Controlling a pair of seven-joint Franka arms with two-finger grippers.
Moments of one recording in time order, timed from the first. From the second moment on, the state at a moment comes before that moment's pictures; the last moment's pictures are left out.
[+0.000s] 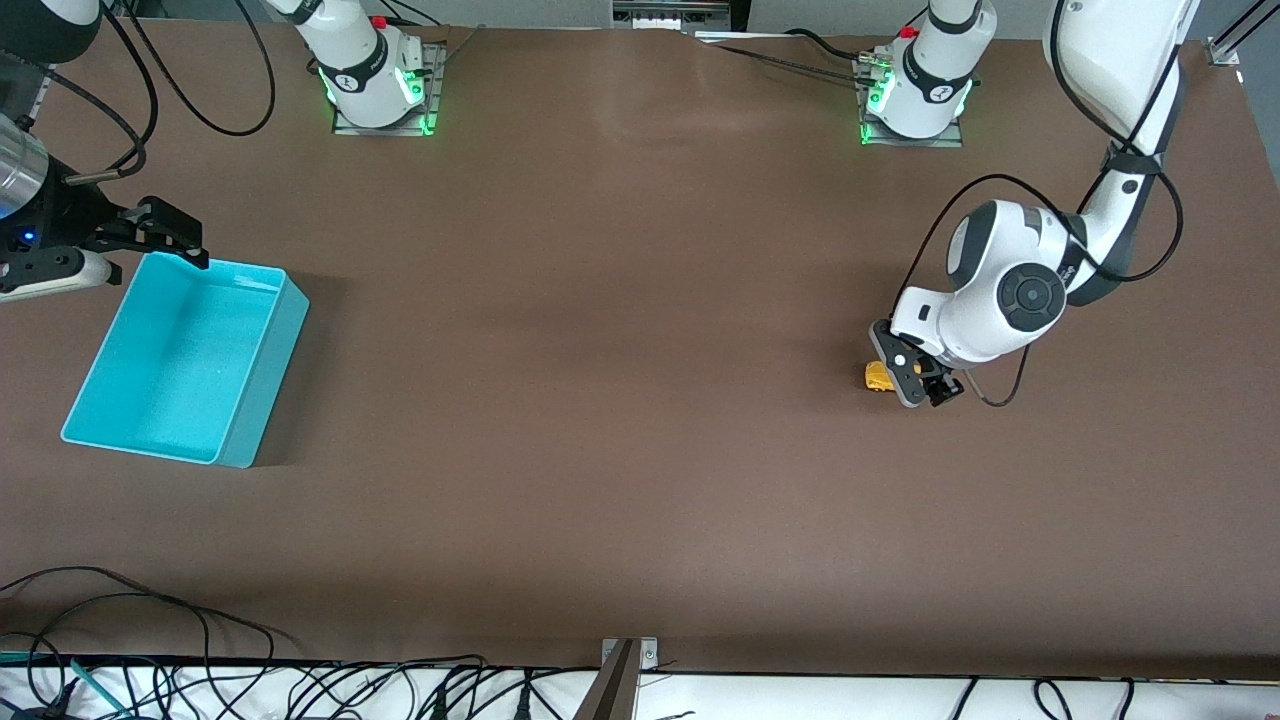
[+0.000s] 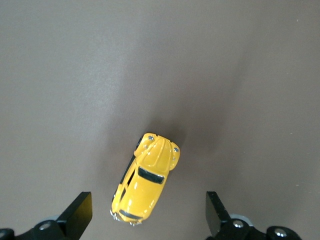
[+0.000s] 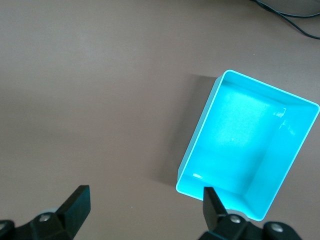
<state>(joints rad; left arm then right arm) -0.06 0.39 -0.12 -2.04 0.04 2.32 1.01 0.03 0.05 0.00 -1.60 0.02 1.64 -0.17</state>
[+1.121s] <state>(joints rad) -0.07 0.47 -0.13 -2.16 0.29 2.58 1.11 0.03 0.05 0.00 -1.60 0.02 1.64 -0.18</state>
